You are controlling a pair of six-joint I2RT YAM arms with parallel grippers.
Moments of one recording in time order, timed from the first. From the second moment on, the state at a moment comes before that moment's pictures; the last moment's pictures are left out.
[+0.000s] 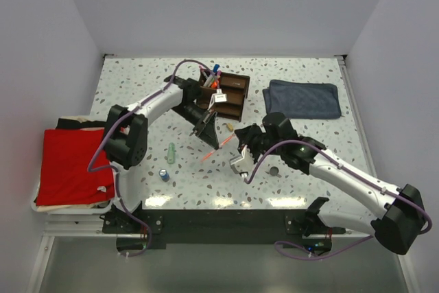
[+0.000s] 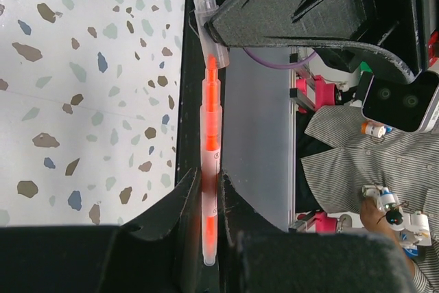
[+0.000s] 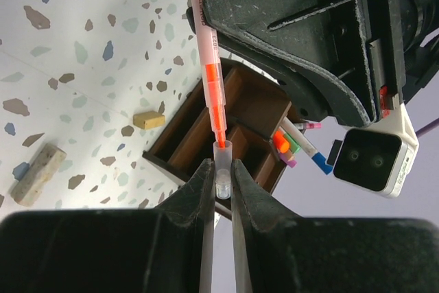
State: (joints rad) left arm -0.45 1.99 1.57 -1.32 1.25 0.61; right arm 0.77 1.10 0.81 -0.31 -0.33 -1.63
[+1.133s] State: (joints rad) left arm -0.47 2.03 1.65 -1.27 1.31 0.42; right arm 0.89 1.20 0.96 -0.48 -0.07 -1.74
